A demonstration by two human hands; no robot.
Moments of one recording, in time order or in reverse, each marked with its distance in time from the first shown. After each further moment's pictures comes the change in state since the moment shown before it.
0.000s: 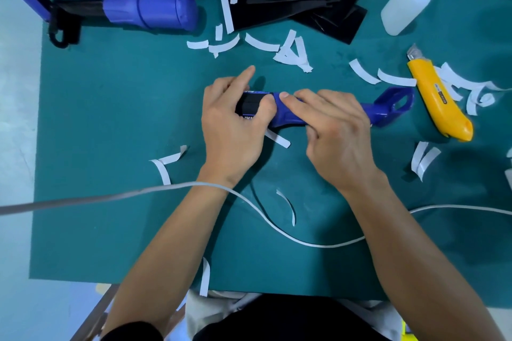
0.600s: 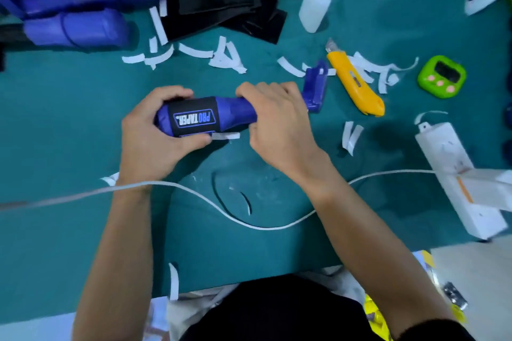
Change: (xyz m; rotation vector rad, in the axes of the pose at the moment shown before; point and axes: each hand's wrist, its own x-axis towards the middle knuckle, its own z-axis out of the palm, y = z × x) left_hand 0.011 -0.019 -0.047 -0.130 -0.329 0.158; right_hand 0.017 -0.017 -0.032 -0.132 -0.251 0.233
